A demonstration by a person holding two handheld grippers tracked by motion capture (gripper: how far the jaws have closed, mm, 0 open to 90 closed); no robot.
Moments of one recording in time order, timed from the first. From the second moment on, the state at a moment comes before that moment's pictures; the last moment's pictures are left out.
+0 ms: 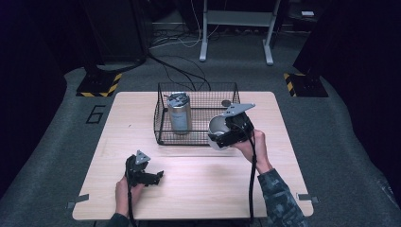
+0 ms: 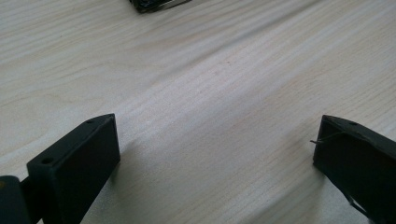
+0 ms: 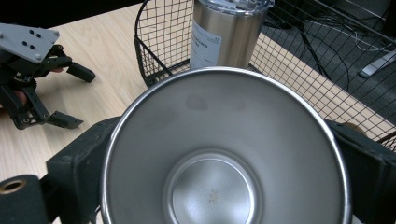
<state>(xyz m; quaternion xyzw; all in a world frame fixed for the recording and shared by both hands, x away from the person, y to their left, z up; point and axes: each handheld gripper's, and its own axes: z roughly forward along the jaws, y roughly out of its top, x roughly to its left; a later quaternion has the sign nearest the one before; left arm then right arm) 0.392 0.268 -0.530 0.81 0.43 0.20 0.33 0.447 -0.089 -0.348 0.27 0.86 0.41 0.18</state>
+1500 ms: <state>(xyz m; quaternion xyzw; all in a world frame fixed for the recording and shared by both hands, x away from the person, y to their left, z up) 0.392 0.267 -0.530 0.81 0.43 0.20 0.33 0.509 -0.063 -0.329 0.27 0.86 0.39 0.19</state>
